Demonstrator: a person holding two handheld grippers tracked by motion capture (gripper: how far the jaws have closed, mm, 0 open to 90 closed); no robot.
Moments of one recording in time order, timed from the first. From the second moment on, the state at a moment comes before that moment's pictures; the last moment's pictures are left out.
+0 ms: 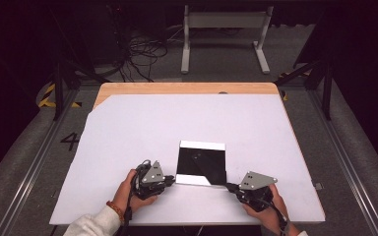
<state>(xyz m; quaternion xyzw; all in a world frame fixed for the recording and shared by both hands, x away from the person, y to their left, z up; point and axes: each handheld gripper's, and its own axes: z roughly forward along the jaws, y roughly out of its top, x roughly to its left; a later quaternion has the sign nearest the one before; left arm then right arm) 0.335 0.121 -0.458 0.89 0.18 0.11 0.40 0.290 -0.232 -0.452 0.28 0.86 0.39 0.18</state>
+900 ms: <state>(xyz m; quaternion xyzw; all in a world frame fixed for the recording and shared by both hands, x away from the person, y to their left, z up) 0.333 0.102 -0.459 0.90 0.16 0.09 0.39 0.359 -0.237 -0.456 0.37 0.83 0.38 0.19</state>
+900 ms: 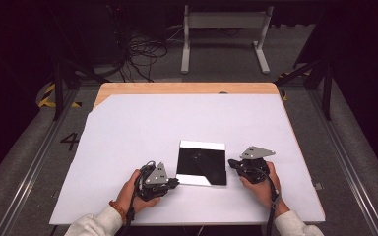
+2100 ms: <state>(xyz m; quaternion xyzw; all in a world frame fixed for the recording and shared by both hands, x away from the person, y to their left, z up) 0.339 0.101 -0.463 0.91 0.17 0.10 0.37 0.350 -0.226 -0.458 0.34 0.85 0.38 0.16</state>
